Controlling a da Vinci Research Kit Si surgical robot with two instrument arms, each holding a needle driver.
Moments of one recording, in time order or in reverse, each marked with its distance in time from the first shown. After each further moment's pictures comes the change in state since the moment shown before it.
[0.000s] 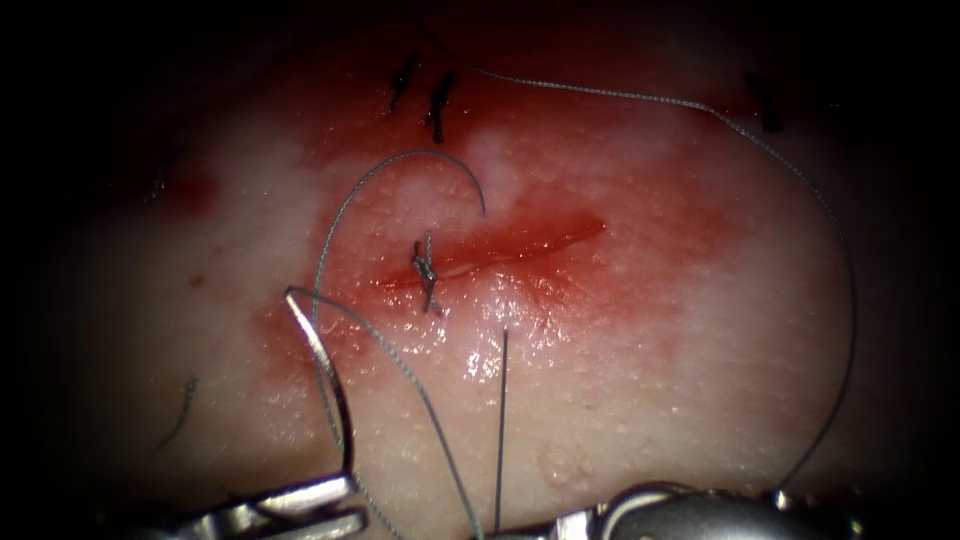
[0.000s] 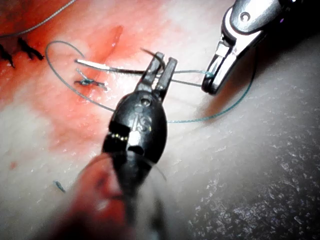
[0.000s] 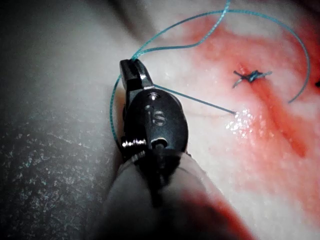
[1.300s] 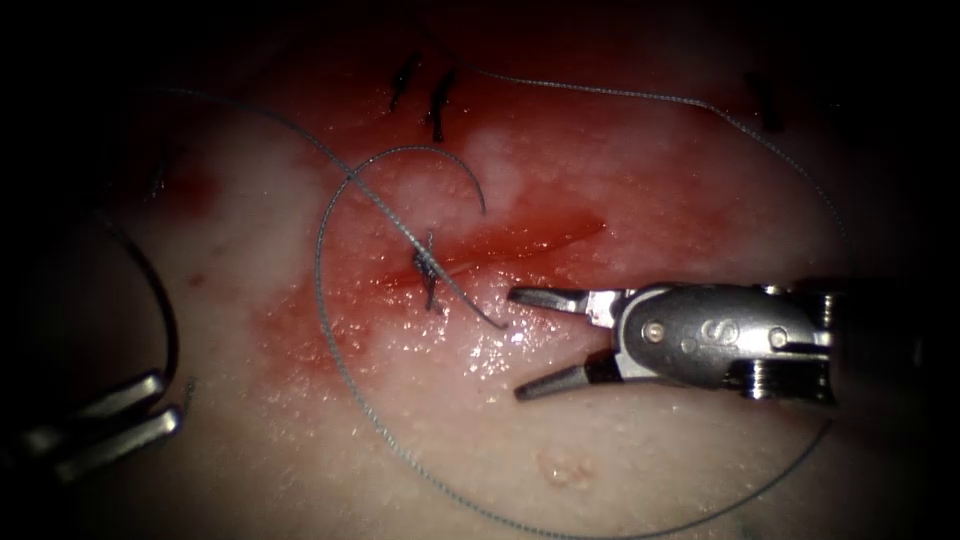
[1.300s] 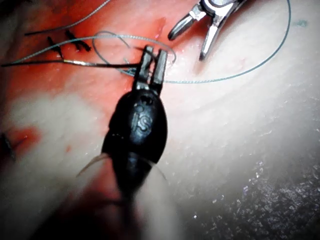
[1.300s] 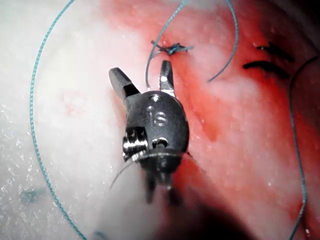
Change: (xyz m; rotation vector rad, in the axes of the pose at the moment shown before) right arm -0.007 0.016 0.001 -0.292 -0.058 -0.104; left arm 0.001 -0.004 -0.007 0.186 -0.007 0.024
